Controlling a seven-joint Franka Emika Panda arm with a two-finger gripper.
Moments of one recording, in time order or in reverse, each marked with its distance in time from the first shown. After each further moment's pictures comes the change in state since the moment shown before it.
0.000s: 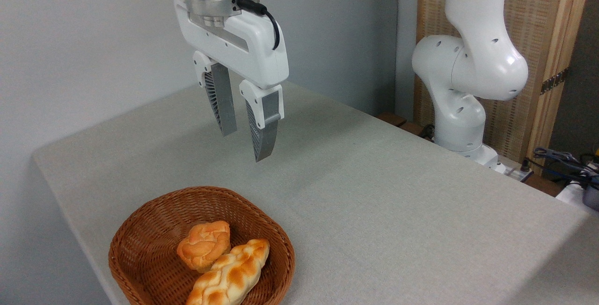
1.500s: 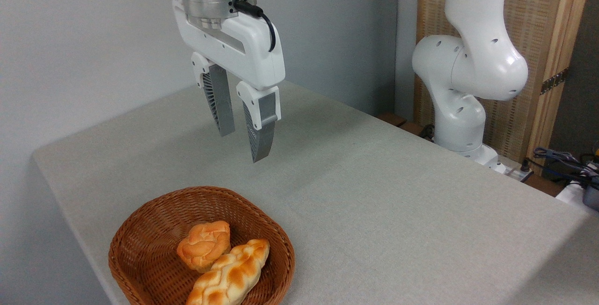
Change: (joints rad) arm -0.007 0.005 -0.002 -0.001 0.000 0.018 0.000
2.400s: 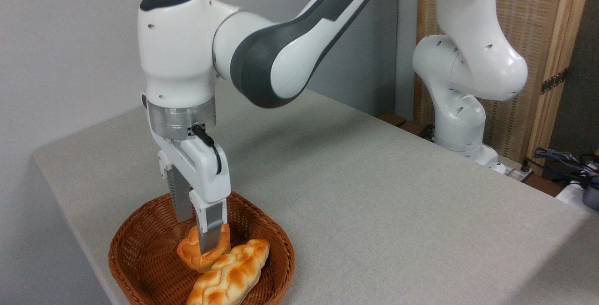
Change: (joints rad) arm -0.018 0.218 -0.069 -0.148 0.015 0.484 0.003
